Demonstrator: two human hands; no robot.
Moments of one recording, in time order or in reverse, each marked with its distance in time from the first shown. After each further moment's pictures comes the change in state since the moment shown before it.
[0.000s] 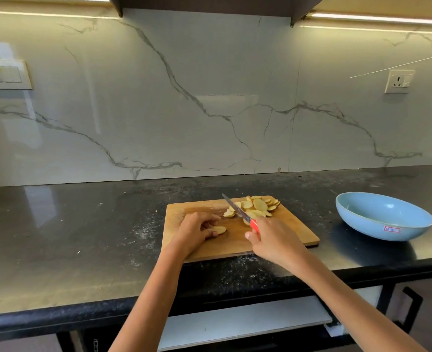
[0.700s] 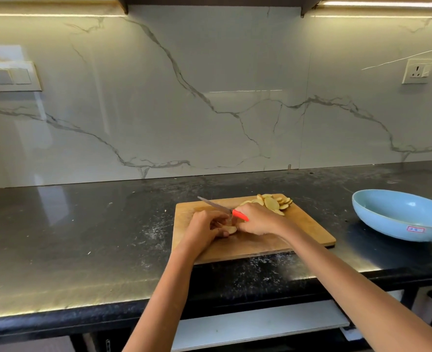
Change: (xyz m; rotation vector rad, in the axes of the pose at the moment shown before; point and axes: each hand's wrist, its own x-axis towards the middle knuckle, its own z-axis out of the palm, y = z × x) left_hand 0.000 0.001 0.000 -0.105 0.055 0.013; right_hand 0.079 -0.011 0.014 0.055 -0.243 -0.214
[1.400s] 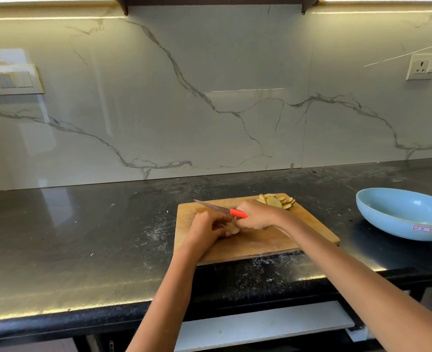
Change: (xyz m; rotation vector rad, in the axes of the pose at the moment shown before) left_hand 0.000 0.001 0.000 0.048 0.003 0.016; right_hand 0.013 0.000 -0.007 0.081 -0.109 0.024
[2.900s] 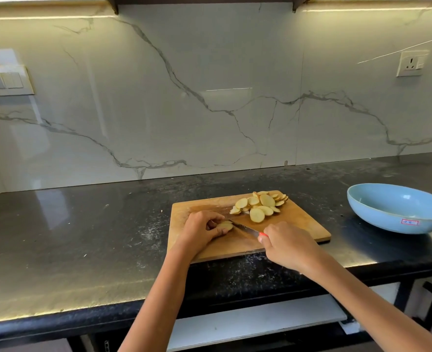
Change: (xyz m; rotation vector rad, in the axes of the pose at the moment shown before) left_hand -0.003 0.003 -0.002 0.077 -0.022 0.009; right_hand -0.095 0.008 0.027 -0.295 0.273 0.186
